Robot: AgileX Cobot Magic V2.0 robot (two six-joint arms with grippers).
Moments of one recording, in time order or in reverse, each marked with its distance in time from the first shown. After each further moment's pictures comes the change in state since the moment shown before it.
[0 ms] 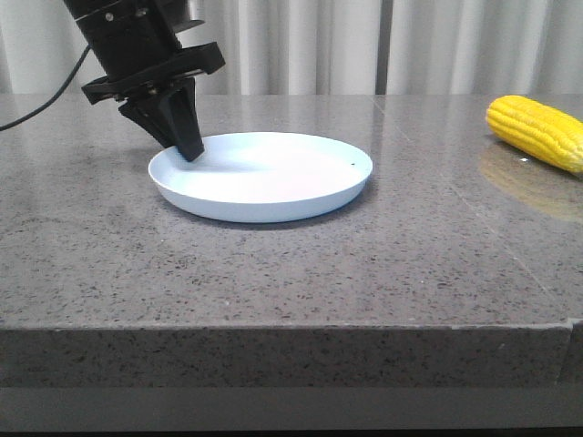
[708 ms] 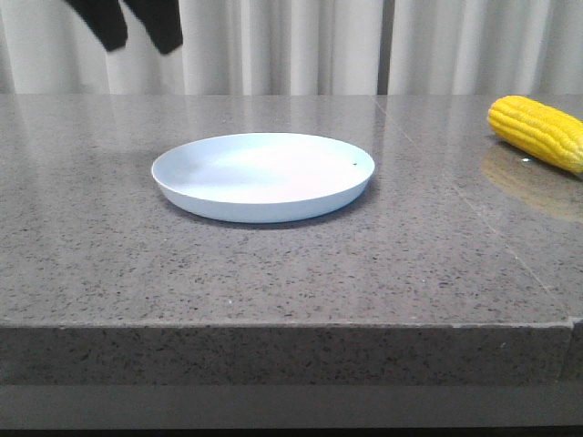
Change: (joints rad) left arm -0.126 -0.292 0.016 0.339 0.055 -0.148; right arm 0.000 0.000 0.000 0.000 0.000 0.000
